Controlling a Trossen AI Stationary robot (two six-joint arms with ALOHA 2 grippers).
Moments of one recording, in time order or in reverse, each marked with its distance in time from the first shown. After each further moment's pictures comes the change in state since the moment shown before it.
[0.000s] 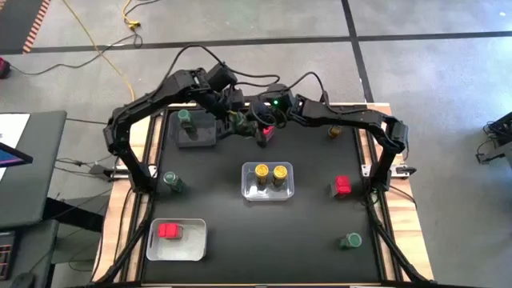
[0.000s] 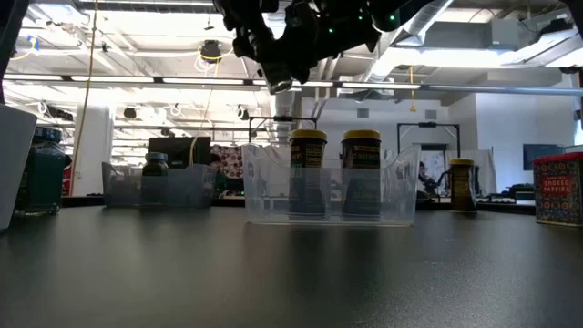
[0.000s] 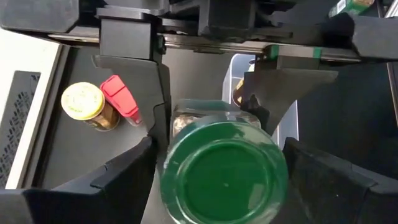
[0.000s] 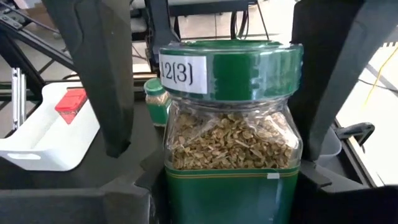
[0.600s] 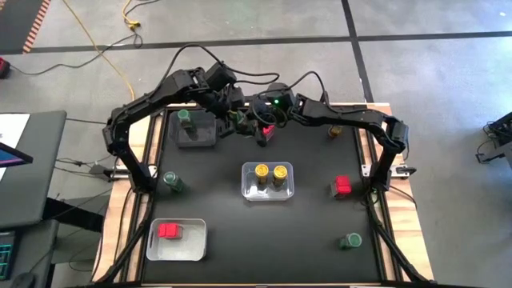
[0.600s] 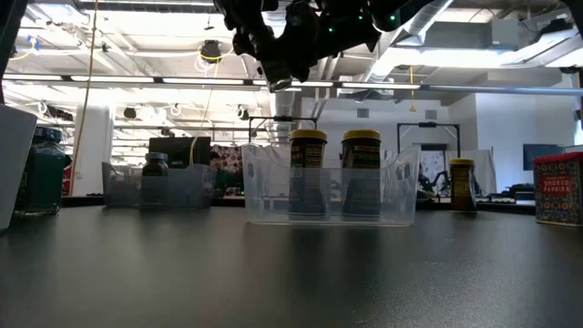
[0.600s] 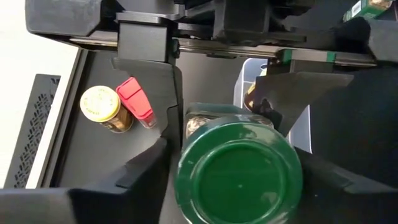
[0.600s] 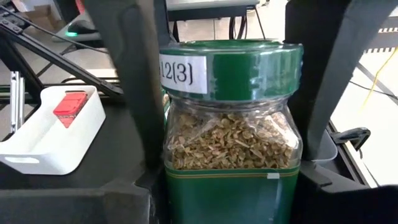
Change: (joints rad) left arm 0.000 -0.008 0.000 0.024 -0.045 -0.004; right arm 0.000 0.000 0.000 0.011 -0.001 -0.003
